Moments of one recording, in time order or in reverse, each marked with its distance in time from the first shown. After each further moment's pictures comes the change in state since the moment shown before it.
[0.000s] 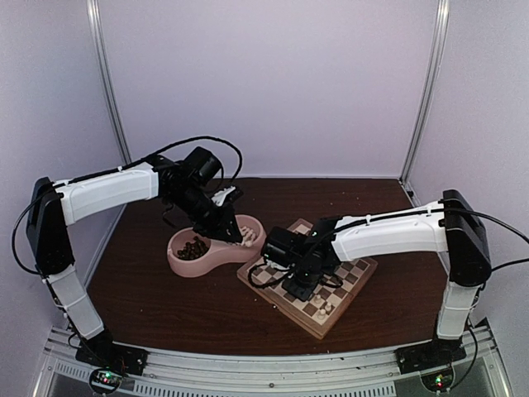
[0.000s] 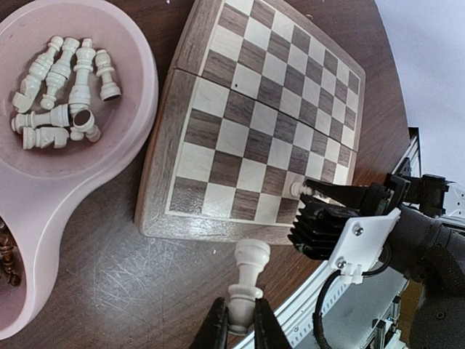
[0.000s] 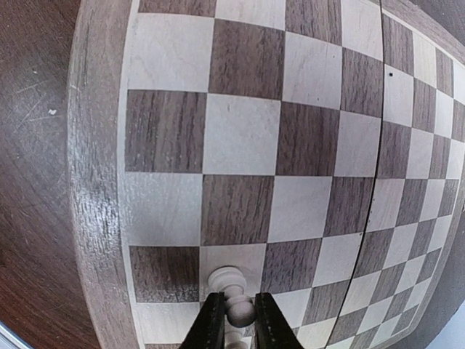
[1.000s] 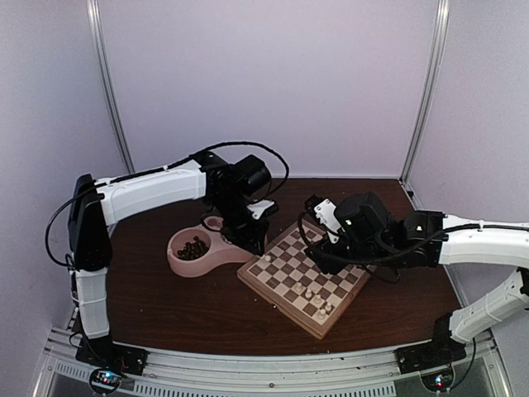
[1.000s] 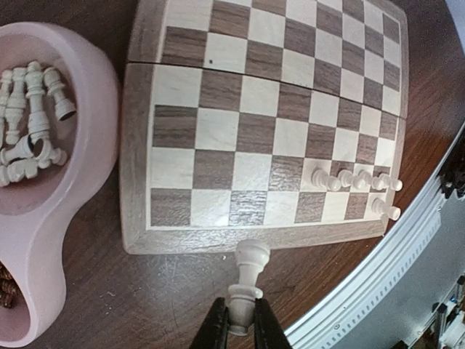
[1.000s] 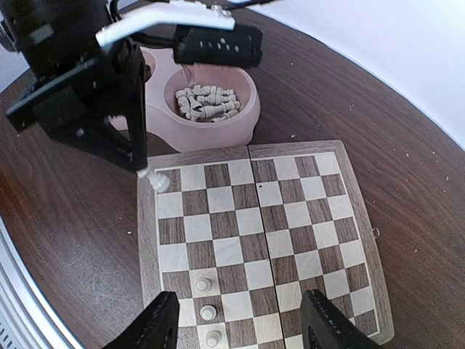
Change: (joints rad) left arm -0.179 0.230 0.320 -0.249 -0.217 0.083; right arm -0.012 -0.611 -0.336 0.372 0.079 0.069
